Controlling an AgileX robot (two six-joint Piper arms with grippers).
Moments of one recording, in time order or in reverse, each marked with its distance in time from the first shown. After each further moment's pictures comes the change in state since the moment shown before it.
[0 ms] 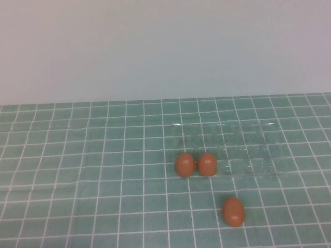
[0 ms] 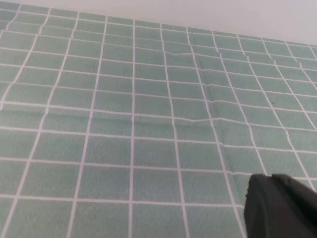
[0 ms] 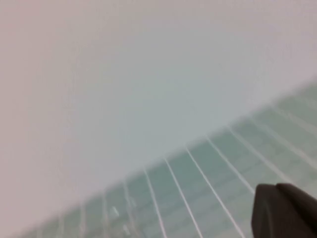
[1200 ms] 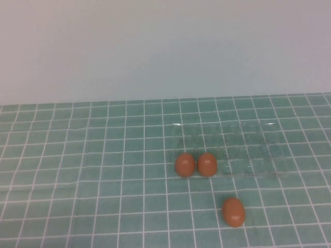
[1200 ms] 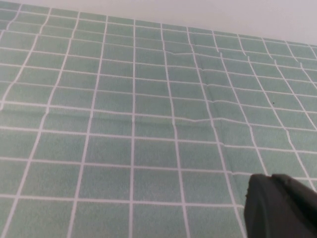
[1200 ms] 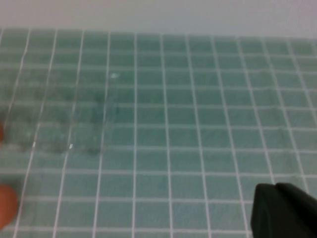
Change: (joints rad) right arm 0.123 0.751 -0.837 0.118 0.697 -0.590; left arm 0.000 0.000 0.000 0.000 0.000 0.000
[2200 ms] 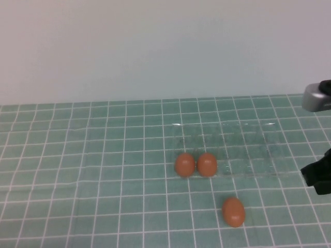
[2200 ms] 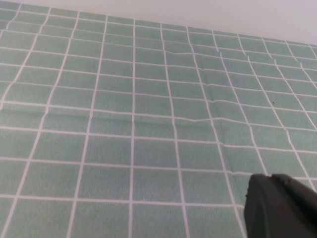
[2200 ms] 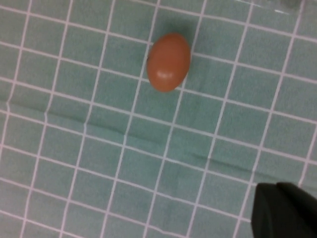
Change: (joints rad) right arm 0.478 0.513 -0.302 0.112 0.380 0.204; left arm 0.000 0.000 0.000 0.000 0.000 0.000
